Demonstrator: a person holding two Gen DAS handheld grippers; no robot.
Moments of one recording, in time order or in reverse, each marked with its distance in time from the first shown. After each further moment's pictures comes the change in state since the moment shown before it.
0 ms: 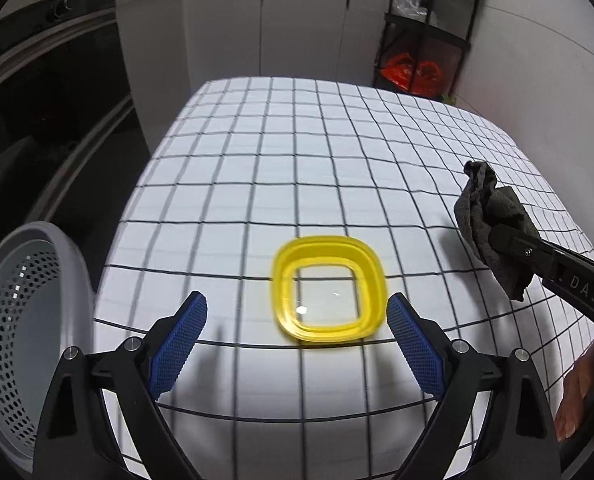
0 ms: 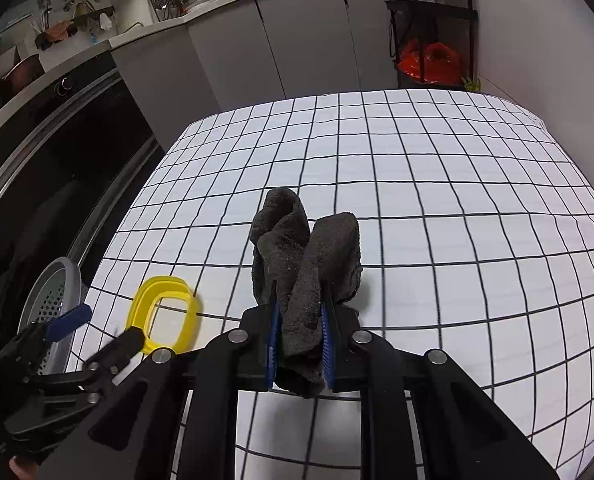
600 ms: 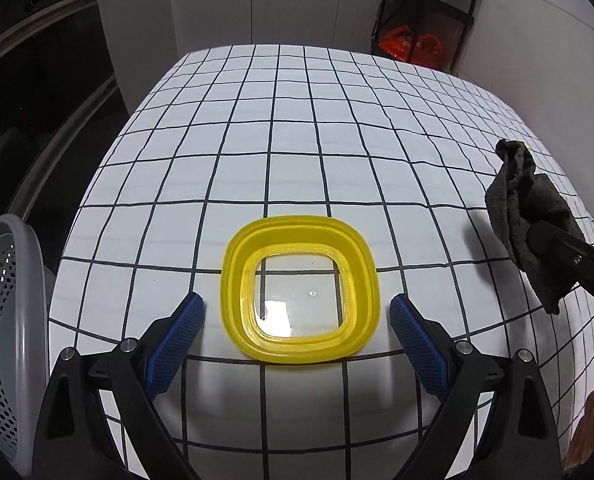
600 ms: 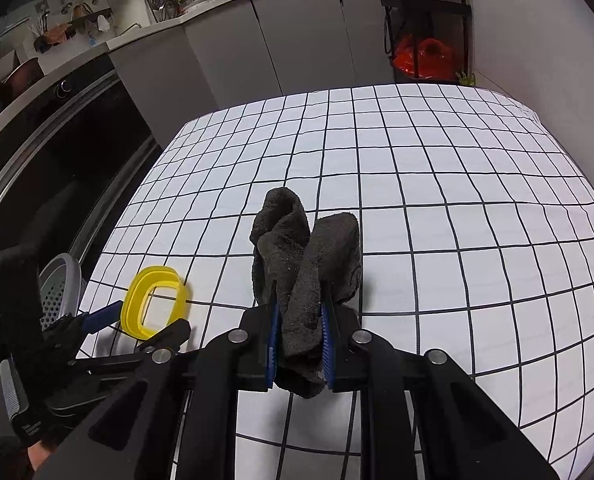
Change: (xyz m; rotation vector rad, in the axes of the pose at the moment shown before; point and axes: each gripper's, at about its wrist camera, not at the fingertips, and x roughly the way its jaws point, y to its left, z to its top) left arm 0.039 -0.016 0.000 0.016 0.076 0.012; right arm -0.005 -0.006 -0.007 -0.001 0.011 0.006
